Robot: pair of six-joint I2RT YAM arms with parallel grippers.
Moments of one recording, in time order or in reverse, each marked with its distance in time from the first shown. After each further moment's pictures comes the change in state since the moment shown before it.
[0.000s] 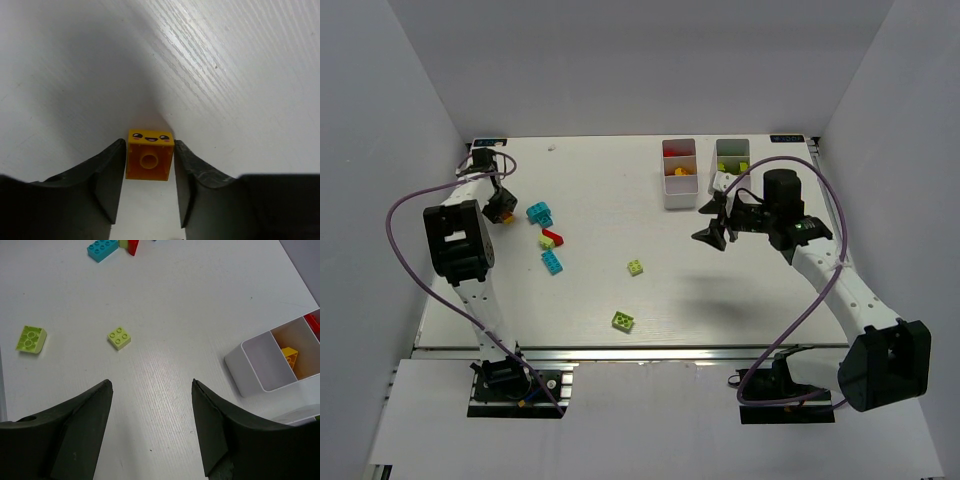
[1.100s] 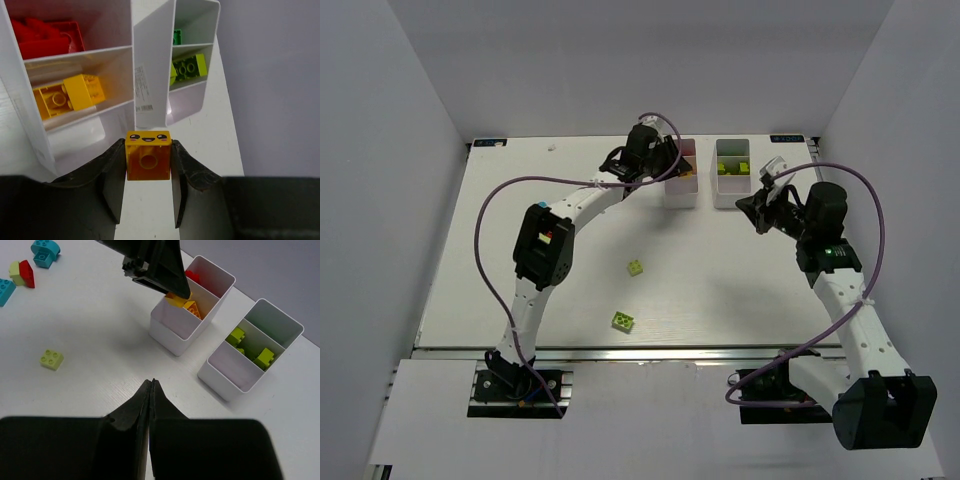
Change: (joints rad) left arm -0.760 0.104 0.311 0.484 0.435 -0.093; right arm -0.201 -0.206 -0.137 0.209 0.222 0.309
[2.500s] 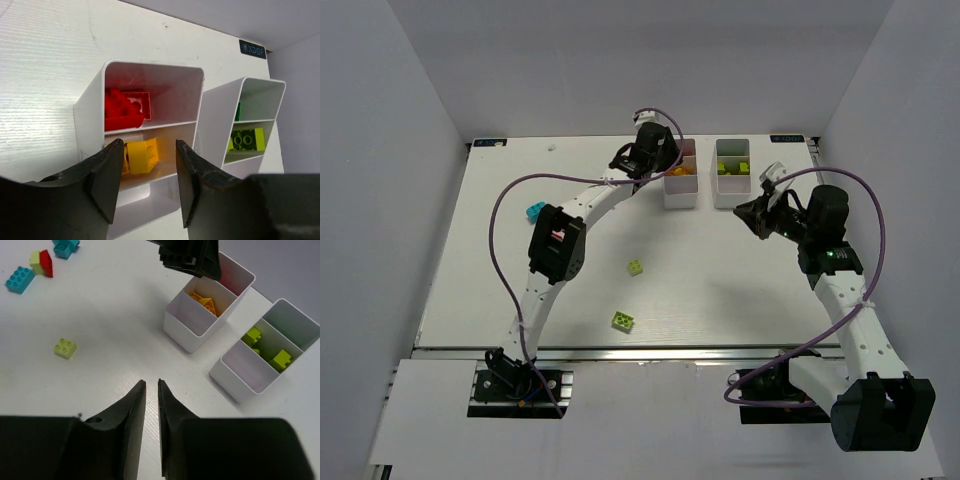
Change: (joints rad) left arm -0.017 0.201 0.276 -0.076 -0.352 0.046; right arm -0.030 -0.024 -0.026 -0.015 -0.070 -0.008
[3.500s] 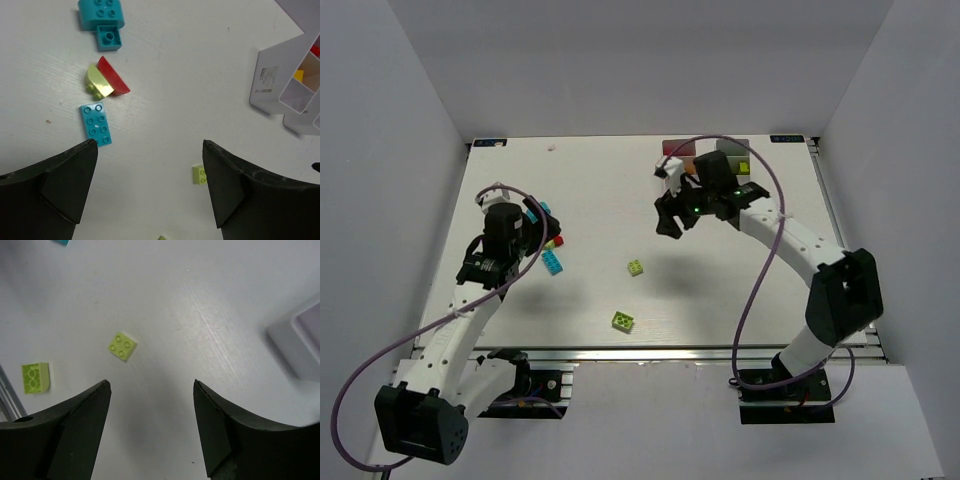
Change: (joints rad) left arm 0.380 -1.482 -1.387 -0.219 -0.032 0.004; right arm 0.476 0.603 0.510 -0.369 0.258 0.015
